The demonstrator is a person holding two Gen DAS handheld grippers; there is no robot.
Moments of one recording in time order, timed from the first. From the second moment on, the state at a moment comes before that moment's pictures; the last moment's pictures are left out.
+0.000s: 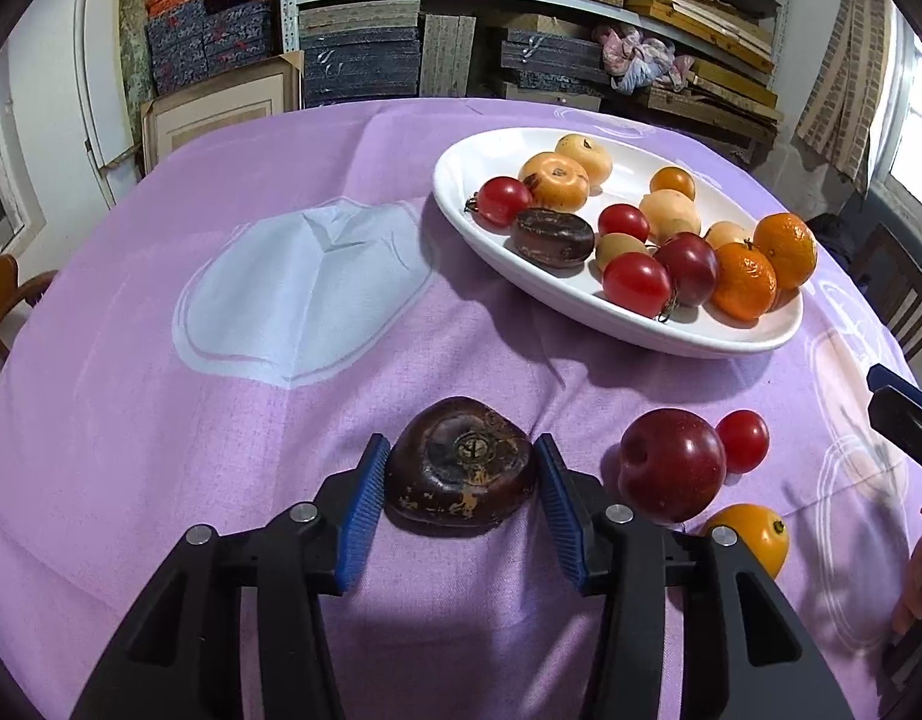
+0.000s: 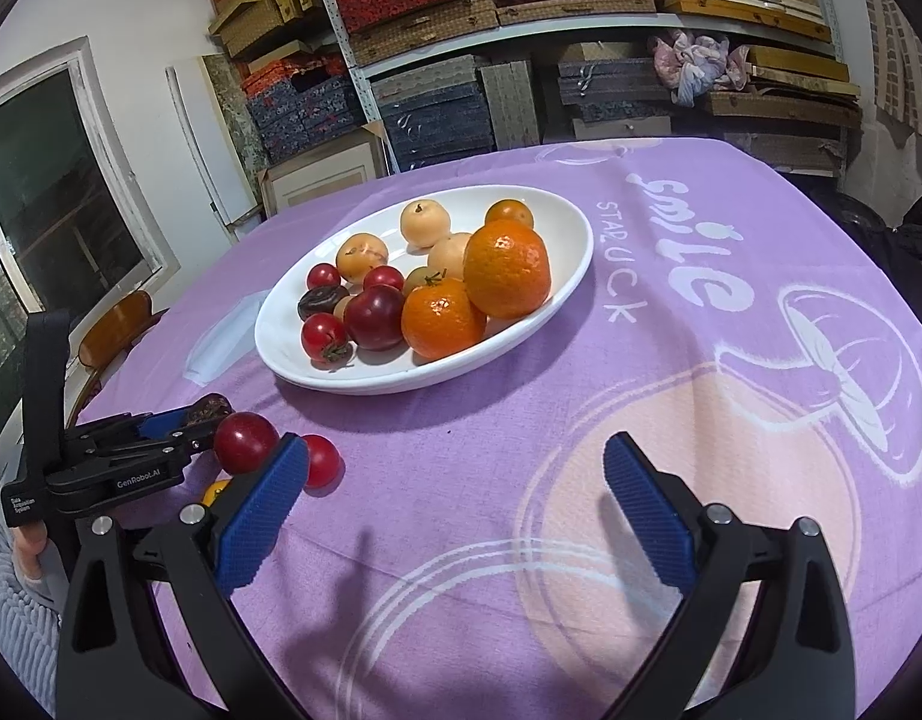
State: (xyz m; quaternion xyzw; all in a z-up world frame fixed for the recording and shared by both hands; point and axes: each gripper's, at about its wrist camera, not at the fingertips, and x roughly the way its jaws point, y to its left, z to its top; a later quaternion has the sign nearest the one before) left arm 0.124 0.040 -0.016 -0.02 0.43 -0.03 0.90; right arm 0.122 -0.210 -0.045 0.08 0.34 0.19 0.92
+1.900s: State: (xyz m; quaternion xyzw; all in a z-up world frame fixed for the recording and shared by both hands) left arm 0.067 0.039 0.015 -0.05 0.38 -0.06 0.92; right arm 0.143 -0.100 -0.057 -0.08 0.40 0.27 0.87
